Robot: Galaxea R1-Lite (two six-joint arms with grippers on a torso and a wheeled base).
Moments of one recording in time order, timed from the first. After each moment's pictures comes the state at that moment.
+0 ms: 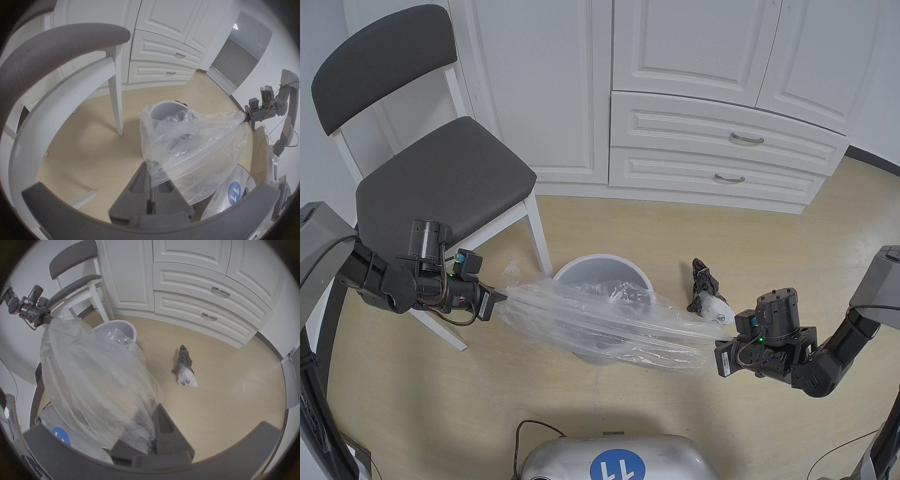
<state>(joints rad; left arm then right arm) -0.13 2.05 -1.06 -0.31 -0.42 0.33 0.42 2.02 -0.54 -0.87 -0.16 -0.04</state>
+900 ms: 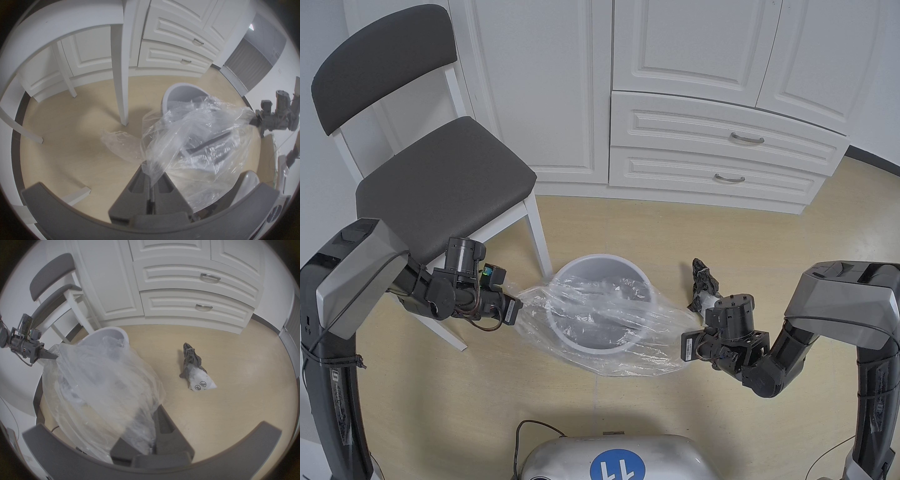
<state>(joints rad) -0.18 2.30 -1.24 -0.34 -0.30 0.22 0.46 2.32 -0.77 -1.04 -0.22 0.18</state>
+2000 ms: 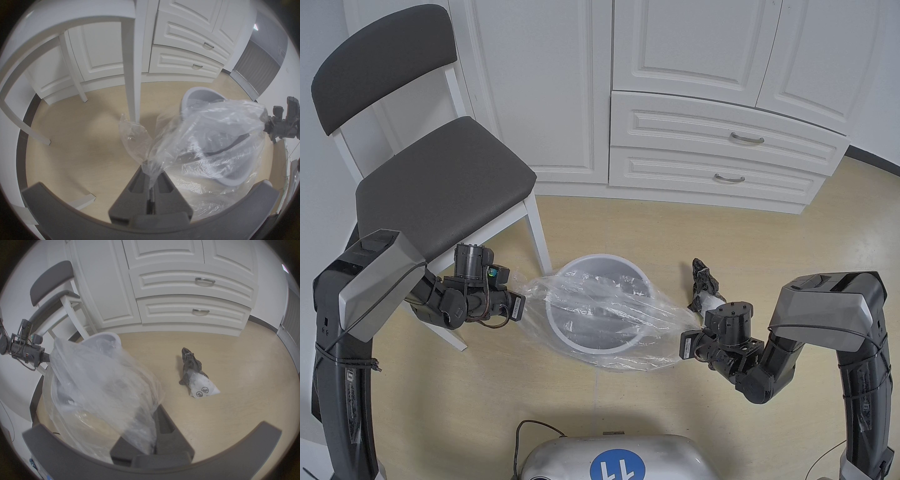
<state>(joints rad) -0.19 2.40 -1.27 -0.51 -0.18 0.17 0.43 2.44 -0.80 -1.24 -0.21 0.17</state>
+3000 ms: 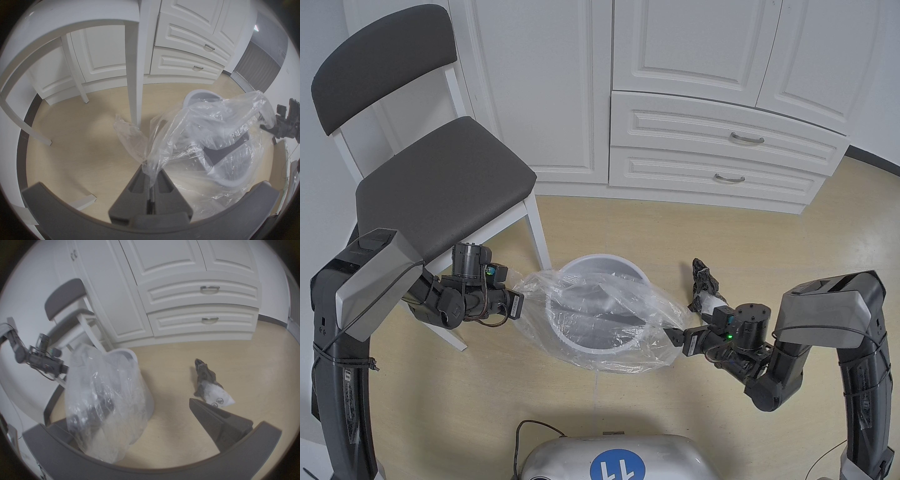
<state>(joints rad) -0.19 2.38 -1.26 -0.52 -0.18 0.17 0.40 2.46 -0.70 -1.53 -0.03 0.18</state>
